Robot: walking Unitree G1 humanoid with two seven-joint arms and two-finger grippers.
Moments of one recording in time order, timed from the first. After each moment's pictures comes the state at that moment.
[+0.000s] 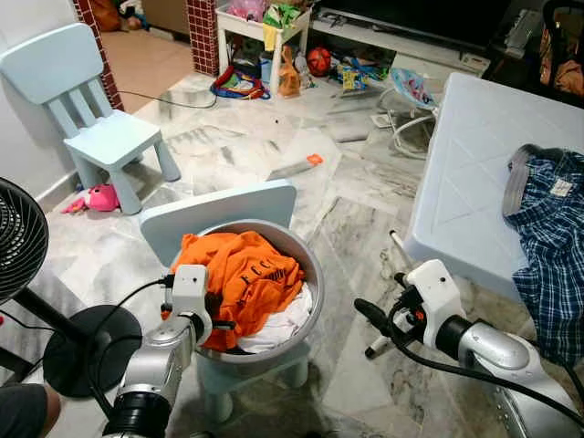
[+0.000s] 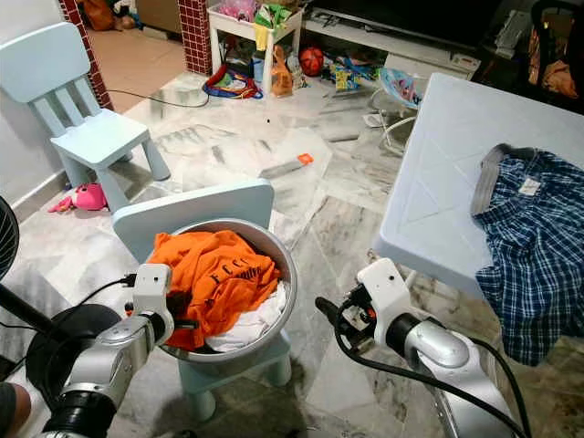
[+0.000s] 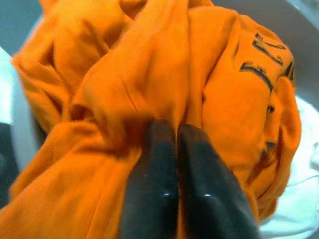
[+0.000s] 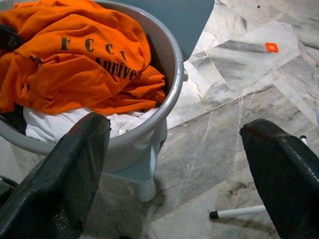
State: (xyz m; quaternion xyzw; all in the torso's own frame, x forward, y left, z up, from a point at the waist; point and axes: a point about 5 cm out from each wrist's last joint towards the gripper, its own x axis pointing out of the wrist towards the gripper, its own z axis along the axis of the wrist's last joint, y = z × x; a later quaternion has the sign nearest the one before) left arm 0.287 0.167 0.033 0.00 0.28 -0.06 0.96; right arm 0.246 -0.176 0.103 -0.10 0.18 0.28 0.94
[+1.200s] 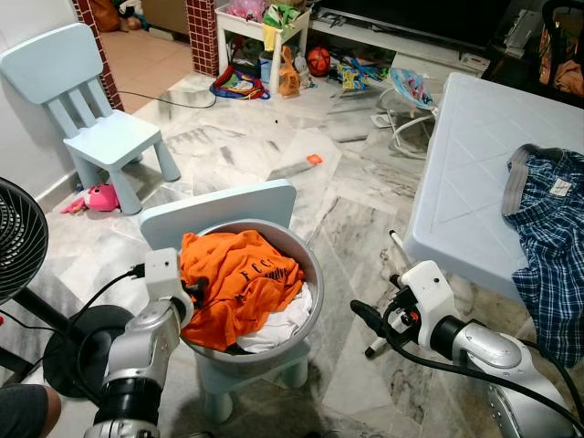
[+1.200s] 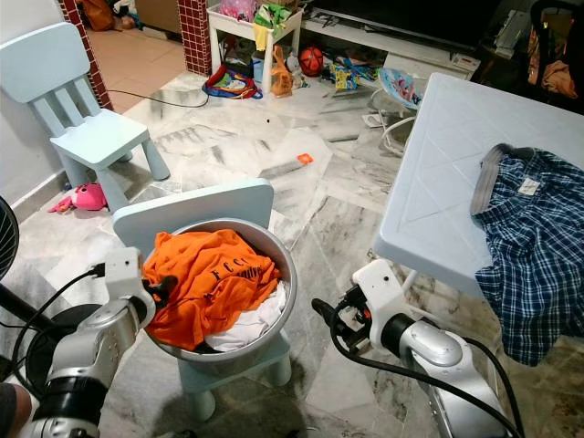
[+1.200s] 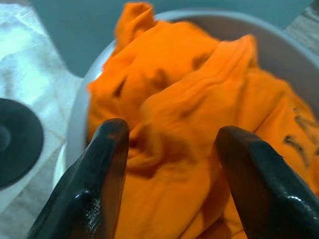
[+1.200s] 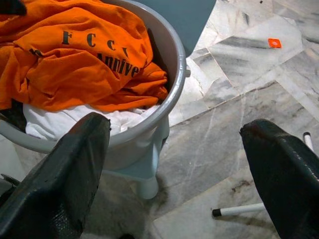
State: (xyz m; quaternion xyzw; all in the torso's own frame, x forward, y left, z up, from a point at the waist) left arm 0.311 0.184 0.052 -0.09 0.27 0.02 0.96; right arm 0.247 -0.174 0.097 -0.09 0.19 0.28 0.94
